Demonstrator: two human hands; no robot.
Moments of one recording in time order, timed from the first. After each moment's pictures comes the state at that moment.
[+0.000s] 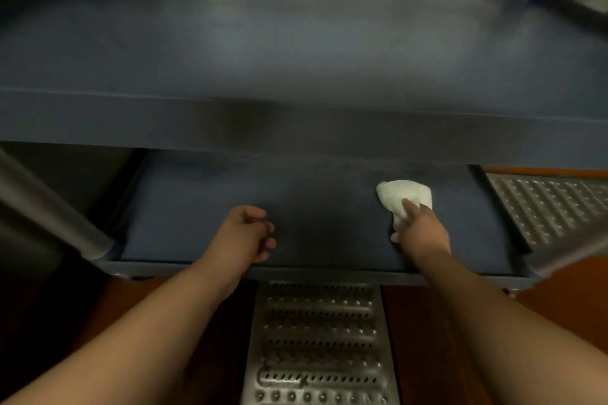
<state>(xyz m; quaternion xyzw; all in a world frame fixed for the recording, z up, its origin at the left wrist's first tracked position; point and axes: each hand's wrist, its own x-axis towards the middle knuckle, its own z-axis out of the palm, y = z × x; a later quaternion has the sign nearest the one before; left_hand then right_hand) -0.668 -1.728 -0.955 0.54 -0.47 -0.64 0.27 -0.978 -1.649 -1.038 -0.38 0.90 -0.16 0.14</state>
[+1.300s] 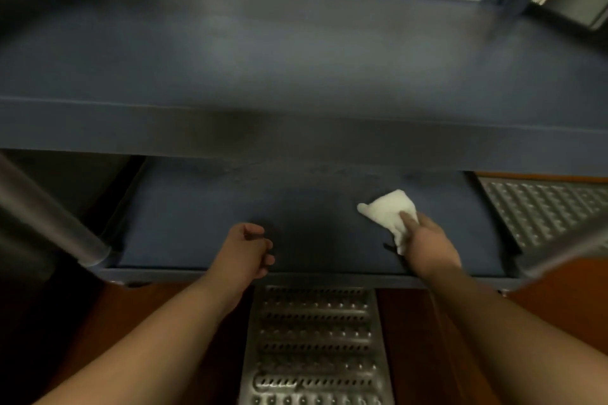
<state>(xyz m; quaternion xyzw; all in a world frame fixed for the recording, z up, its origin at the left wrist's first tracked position) -0.673 -1.719 -0.972 0.56 -0.46 -0.64 0.25 -0.998 -1.615 -1.040 -0.43 0.89 -0.08 0.15</state>
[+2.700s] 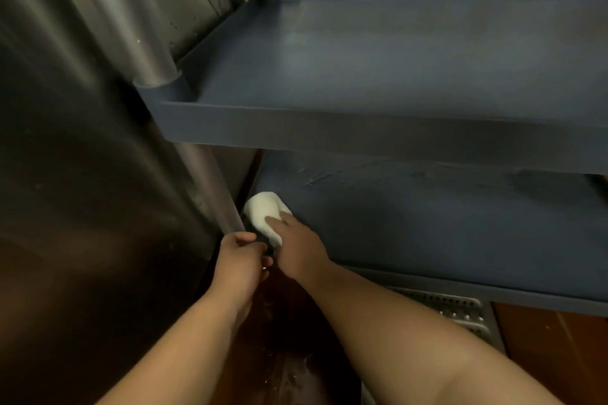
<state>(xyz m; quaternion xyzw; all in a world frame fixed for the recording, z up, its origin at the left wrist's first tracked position) -0.472 -1.762 -0.956 0.65 -0.37 -0.56 0.36 -0.591 -1.797 -1.046 -0.68 0.67 -0.17 0.24</state>
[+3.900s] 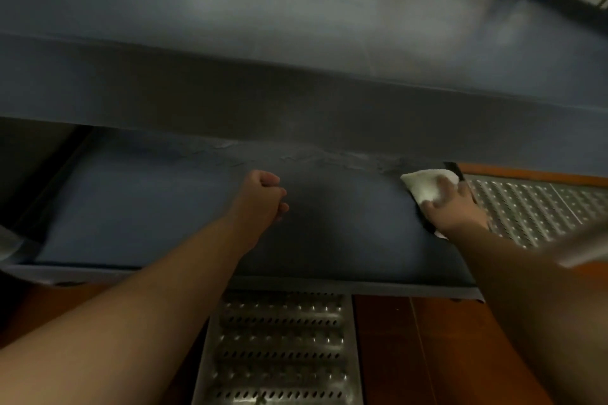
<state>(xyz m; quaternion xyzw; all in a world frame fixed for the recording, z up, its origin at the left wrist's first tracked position) -0.771 -1.768 -0.987 0.51 -0.51 -0.64 0.27 -1.118 -1.641 -1.034 -0.34 0.93 -0.08 0.11</state>
